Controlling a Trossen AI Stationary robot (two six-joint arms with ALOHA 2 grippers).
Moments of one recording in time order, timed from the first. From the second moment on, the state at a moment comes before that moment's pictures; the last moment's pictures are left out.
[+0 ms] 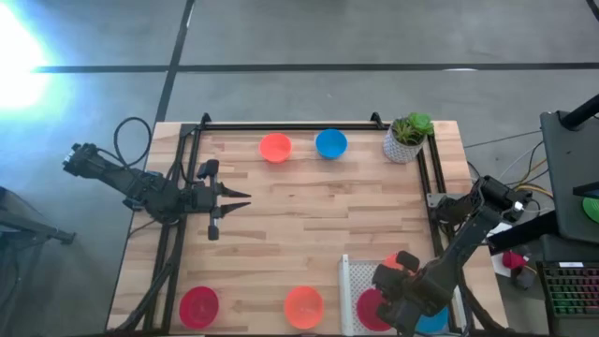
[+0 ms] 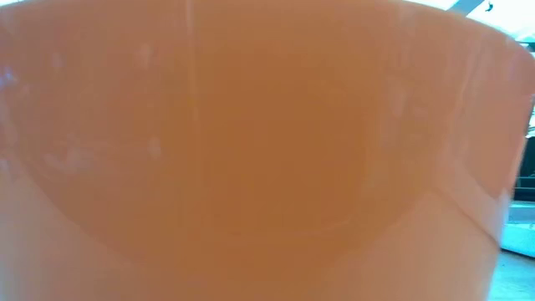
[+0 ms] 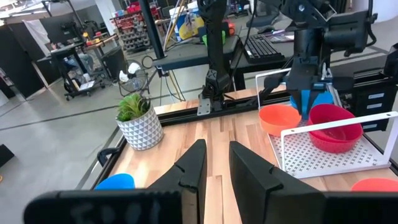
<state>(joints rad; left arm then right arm) -0.44 0.80 0.88 -0.22 -0.54 0.13 0.90 1.74 1.32 -1.08 0.23 1.42</state>
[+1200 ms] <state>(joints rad) -0.44 0.80 0.88 -0.22 -0.54 0.16 0.94 1.74 1.30 -1.06 0.29 1.57</state>
